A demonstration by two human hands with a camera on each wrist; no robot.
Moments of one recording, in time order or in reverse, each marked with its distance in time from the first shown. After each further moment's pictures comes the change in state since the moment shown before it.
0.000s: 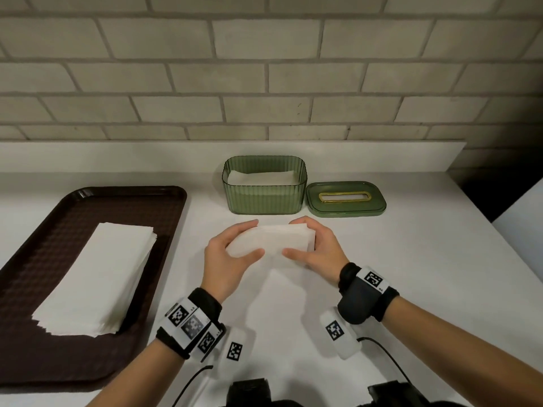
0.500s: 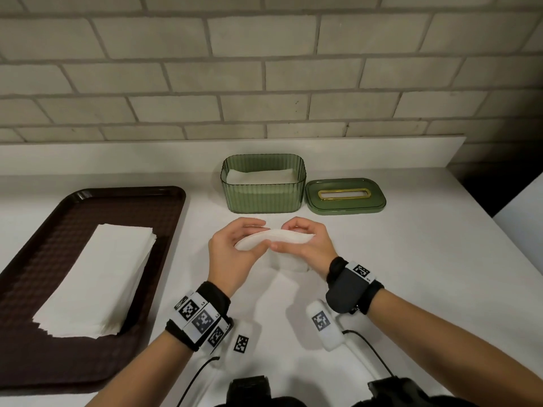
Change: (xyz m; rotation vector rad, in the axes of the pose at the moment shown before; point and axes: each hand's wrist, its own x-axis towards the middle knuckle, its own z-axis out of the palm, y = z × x) left_hand 0.004 0.011 0.012 -0.043 0.019 0.066; right_hand 0.008 -0.002 0.017 0.216 0.027 0.037
